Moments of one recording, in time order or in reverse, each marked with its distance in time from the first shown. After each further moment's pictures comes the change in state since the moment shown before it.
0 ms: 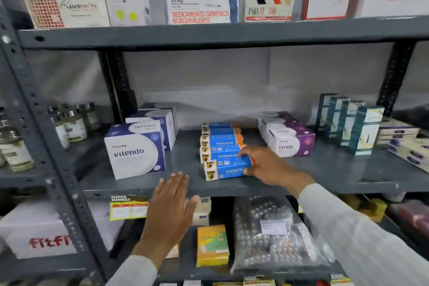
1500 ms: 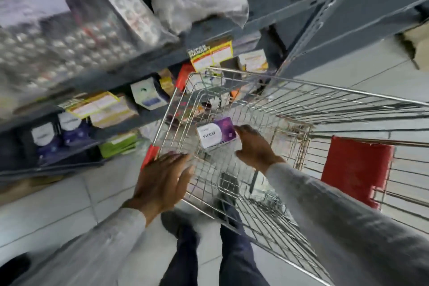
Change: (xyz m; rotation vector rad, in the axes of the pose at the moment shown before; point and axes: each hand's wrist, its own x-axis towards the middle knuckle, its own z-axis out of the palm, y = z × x) left_hand -0.274 0.288 0.319 -0.162 -0.967 0.381; right_hand -0.437 0.371 0.324 0.217 -0.457 0.780
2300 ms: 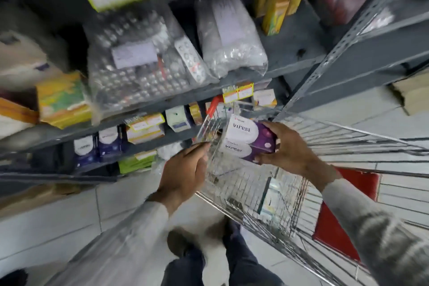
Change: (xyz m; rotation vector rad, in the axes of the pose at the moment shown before) left_hand -0.022 0.010 -0.103 -0.386 0.284 -0.053; right_hand -0.086 -0.066 -0.142 0.206 0.160 -0.210
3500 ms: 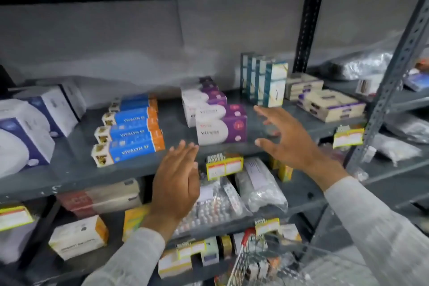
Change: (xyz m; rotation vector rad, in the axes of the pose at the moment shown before) left_hand 0.037 0.057 -0.295 0.230 0.906 0.383; right_hand 0.014 -0.327 -0.189 -0.175 0.507 -0.642
